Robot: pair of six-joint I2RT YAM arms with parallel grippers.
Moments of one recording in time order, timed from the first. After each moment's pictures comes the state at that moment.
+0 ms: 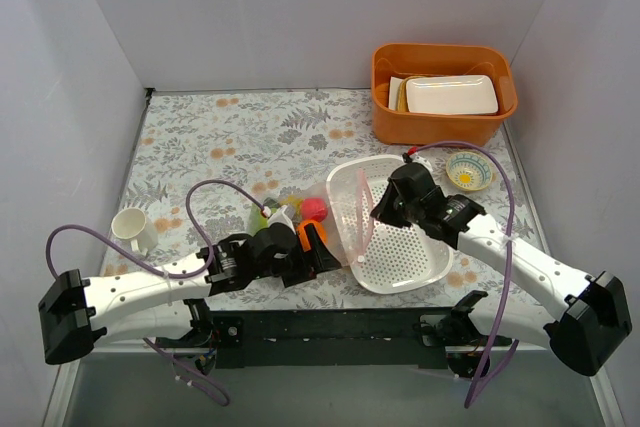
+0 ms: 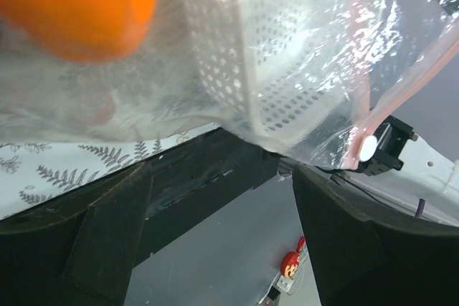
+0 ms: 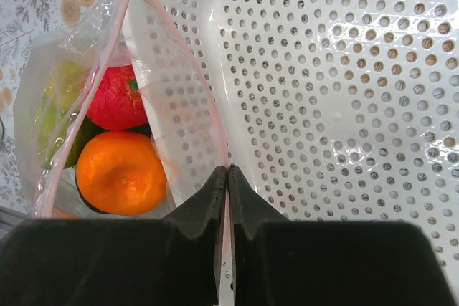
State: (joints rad) left arm -1.13 1.00 0.60 -0.27 -0.07 -1.31; right arm 0.72 1.10 0.82 -0.51 0.12 0.88
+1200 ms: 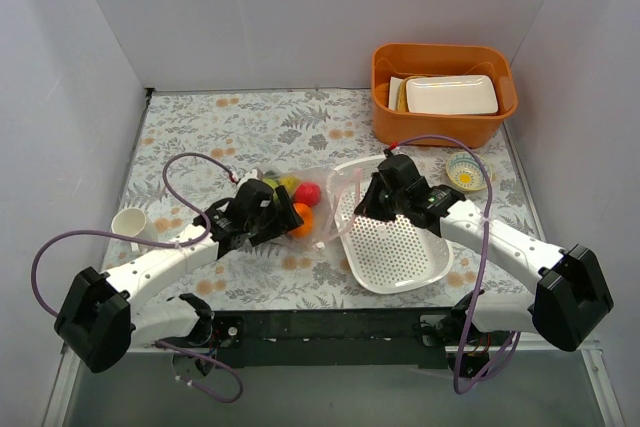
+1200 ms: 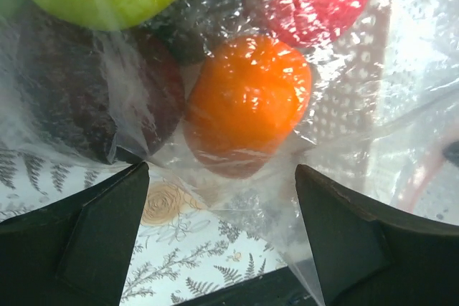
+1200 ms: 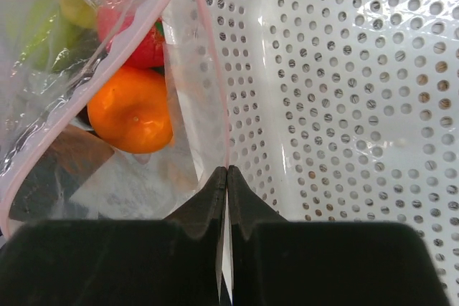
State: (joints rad) left arm -0.68 1.13 0.66 -0.35 -0.09 -0.97; right arm 0.71 1.25 0.87 -0.40 -0.01 0.85
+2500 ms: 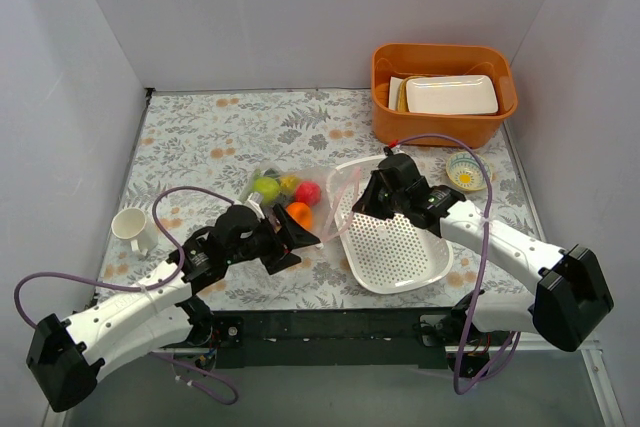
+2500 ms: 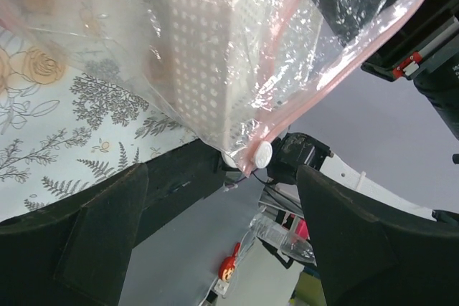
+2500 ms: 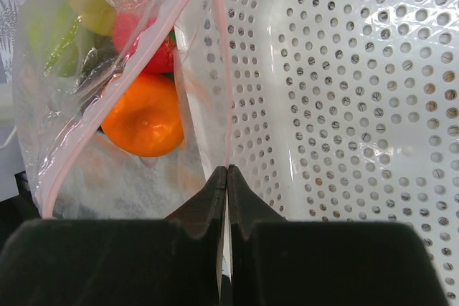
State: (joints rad) left arm -0.77 0.80 0.50 -0.27 0.21 -1.34; right arm 0.71 1.26 0.87 -0.36 -0.02 0.87
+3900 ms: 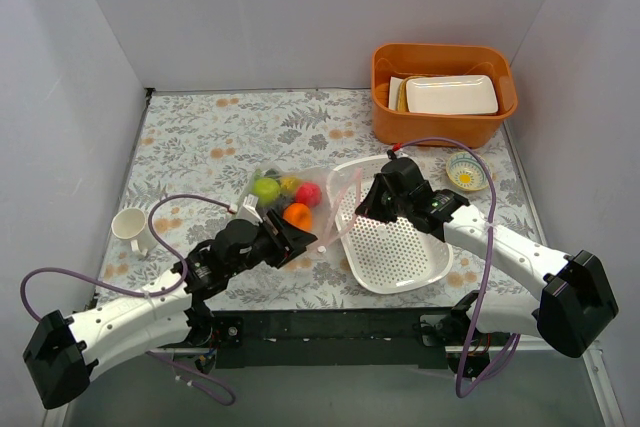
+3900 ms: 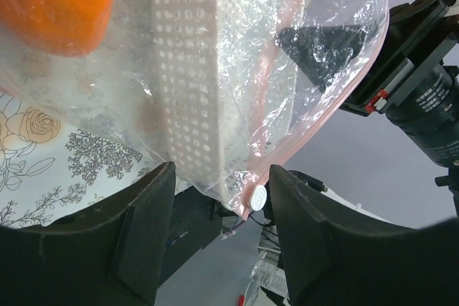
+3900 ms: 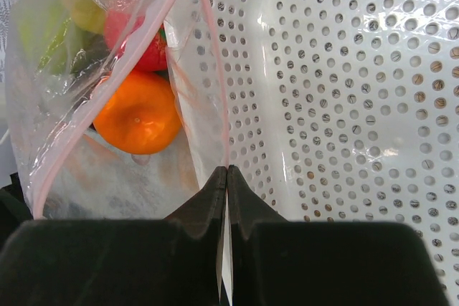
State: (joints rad) left arm -0.87 0.77 0.36 -0.01 -0.02 -1.37; right arm 0.71 1.22 0.83 -0.36 0.00 0.87
